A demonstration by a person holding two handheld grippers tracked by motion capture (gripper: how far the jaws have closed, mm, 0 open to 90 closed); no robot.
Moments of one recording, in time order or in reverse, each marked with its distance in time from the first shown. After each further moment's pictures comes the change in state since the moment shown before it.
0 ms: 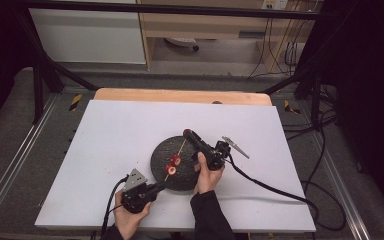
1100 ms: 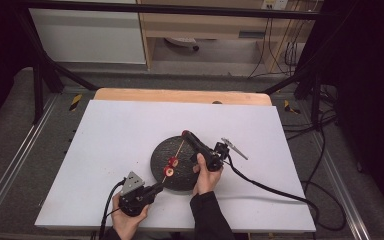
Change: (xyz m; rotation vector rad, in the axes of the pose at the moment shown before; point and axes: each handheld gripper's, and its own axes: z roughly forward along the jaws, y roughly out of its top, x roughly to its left) left arm -0.006 -0.006 -0.004 -0.017 0.024 -0.002; right arm -0.003 -0.006 0.001 -0.006 0.030 0.047
